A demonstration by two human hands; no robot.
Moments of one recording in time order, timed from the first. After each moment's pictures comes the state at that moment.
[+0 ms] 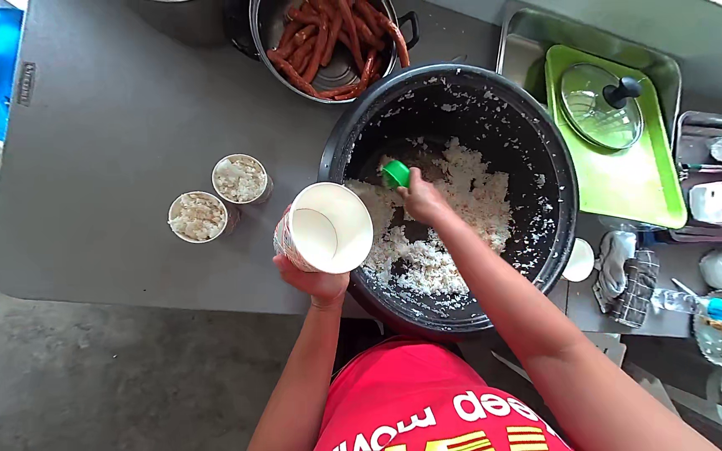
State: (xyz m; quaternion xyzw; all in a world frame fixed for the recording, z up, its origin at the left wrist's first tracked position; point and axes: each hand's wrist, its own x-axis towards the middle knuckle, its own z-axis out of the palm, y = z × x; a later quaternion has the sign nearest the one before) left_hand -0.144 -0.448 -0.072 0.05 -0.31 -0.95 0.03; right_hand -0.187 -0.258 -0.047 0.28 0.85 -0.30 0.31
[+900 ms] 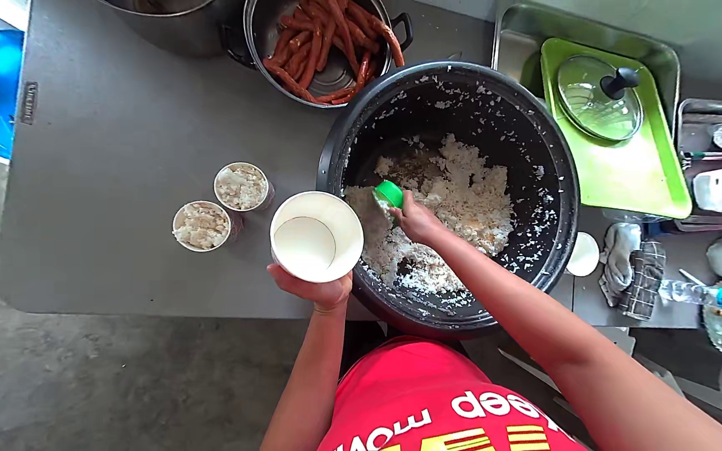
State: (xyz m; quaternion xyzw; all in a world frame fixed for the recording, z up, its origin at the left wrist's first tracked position) left_hand -0.143 -0.452 -0.084 0.10 -0.30 -0.95 0.06; right_hand -0.160 -0.270 -0.070 0.24 0.84 -0.33 0.35
